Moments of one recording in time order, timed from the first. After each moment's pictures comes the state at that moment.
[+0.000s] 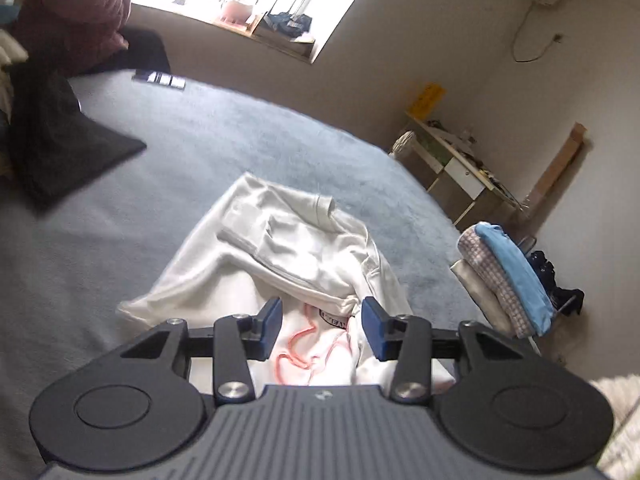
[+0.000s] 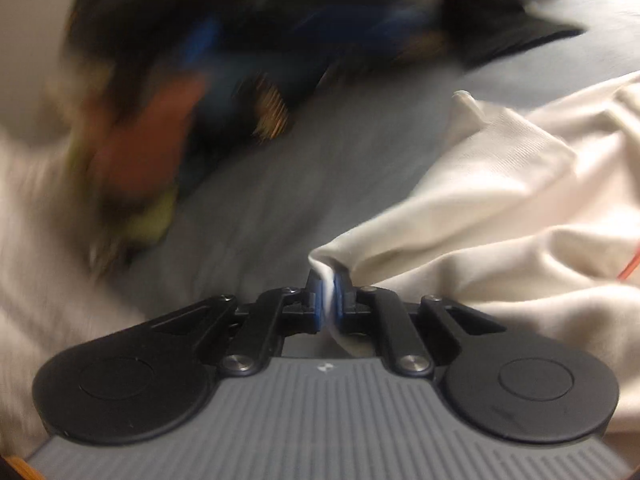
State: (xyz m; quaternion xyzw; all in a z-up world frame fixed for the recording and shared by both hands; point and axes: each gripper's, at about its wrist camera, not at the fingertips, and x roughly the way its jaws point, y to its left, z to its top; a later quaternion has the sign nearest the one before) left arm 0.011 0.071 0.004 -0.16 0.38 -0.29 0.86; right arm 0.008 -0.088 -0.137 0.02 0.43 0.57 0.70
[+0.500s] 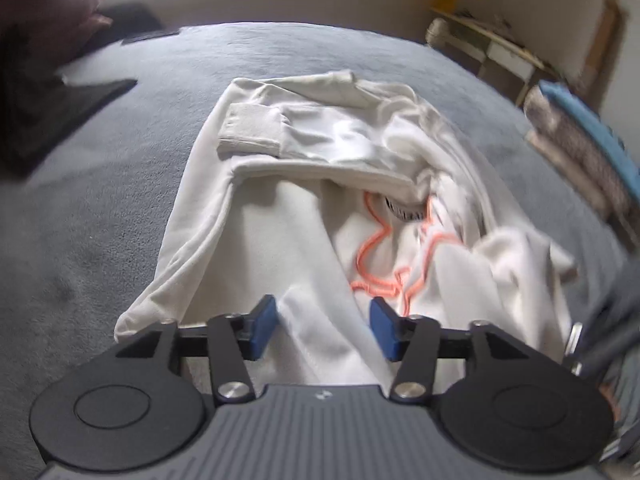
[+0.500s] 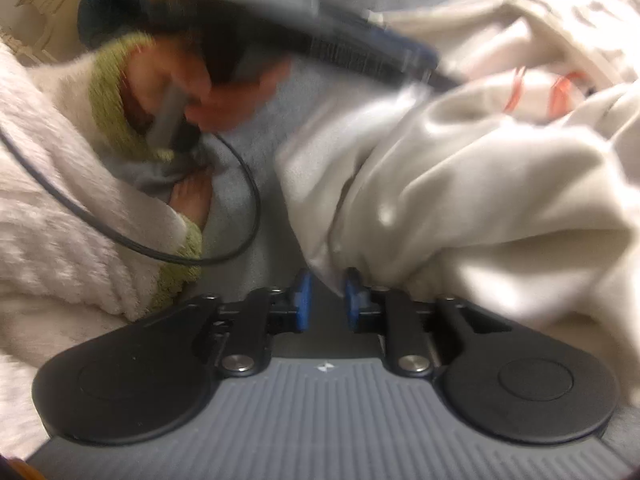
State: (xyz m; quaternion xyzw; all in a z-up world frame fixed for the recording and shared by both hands) left arm 0.018 -0.002 -0.093 0.04 0.44 -0.24 0.86; right arm -0.017 -0.152 -0.108 -0.05 0.53 0.48 0.70
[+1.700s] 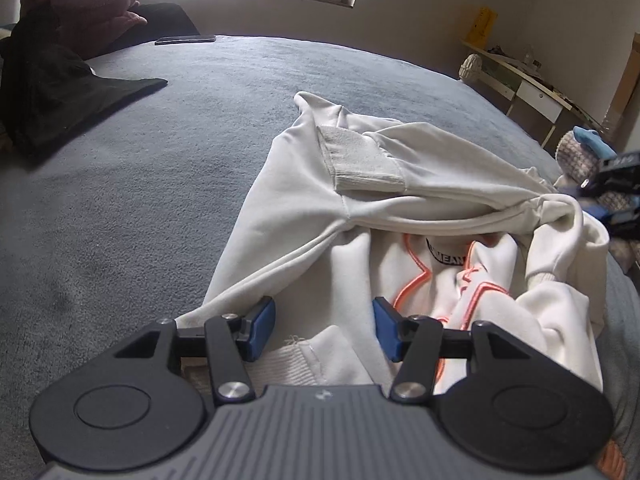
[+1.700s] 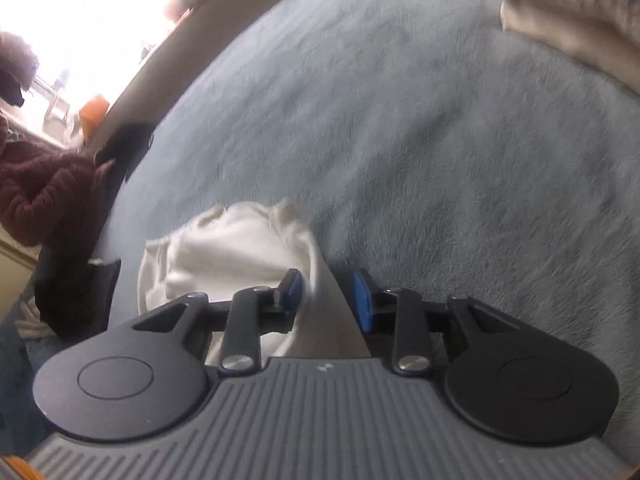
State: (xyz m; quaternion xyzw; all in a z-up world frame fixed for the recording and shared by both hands) left arm 0.047 0.004 -0.112 -0.03 0.42 -0.20 0.89; right arm 0.037 -0.357 -0.101 0.33 0.36 -0.10 0.86
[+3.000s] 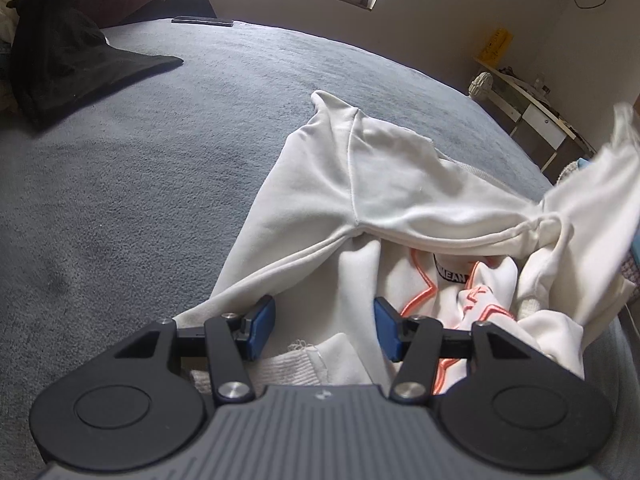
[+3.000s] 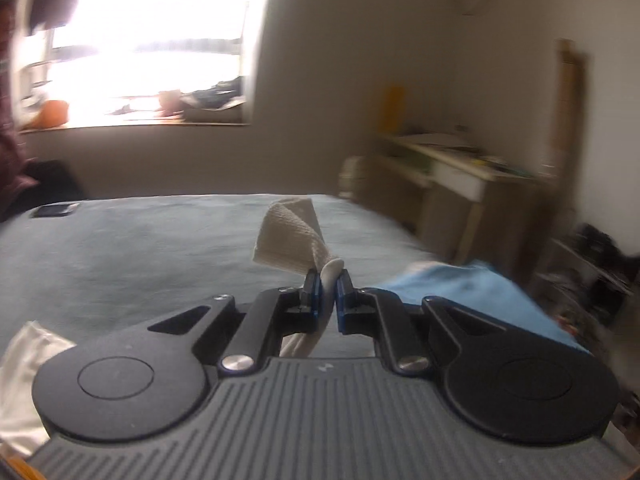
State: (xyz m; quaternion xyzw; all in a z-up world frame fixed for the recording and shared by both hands) left arm 0.056 0.016 -0.115 -0.08 0.43 -0.20 0.88; right arm 0.019 -0.381 0.020 0.00 0.20 -0.26 0.94
